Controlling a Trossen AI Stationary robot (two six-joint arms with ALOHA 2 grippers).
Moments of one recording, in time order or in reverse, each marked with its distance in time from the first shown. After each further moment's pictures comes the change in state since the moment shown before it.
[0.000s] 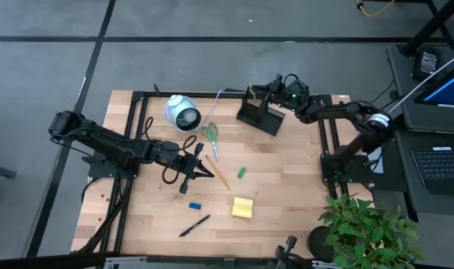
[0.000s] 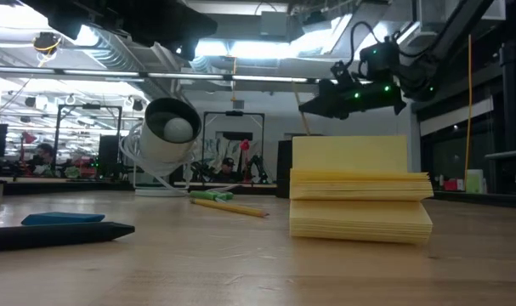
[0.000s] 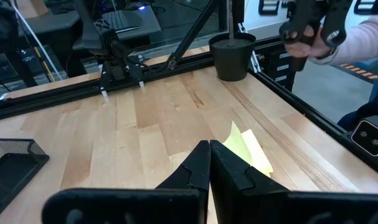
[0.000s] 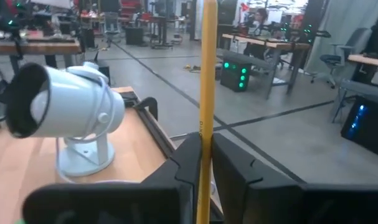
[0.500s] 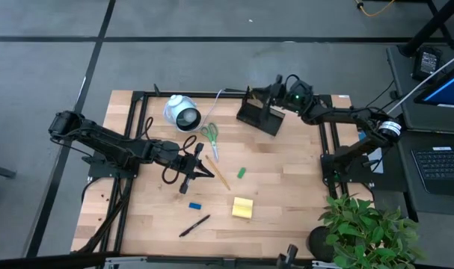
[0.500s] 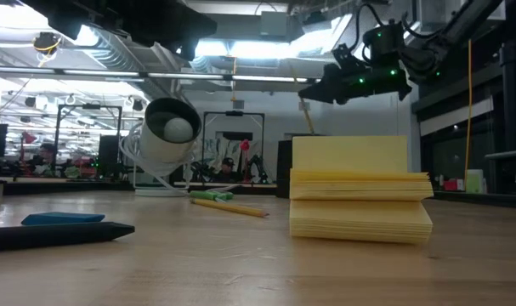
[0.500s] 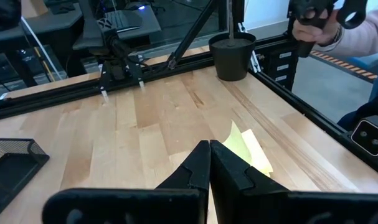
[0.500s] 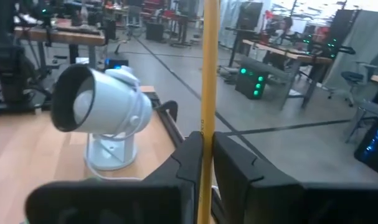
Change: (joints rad) left arm 0.000 0.000 0.000 -0.001 0.000 0.000; right arm 0.051 -0.143 0.000 -0.149 -0.032 -0.091
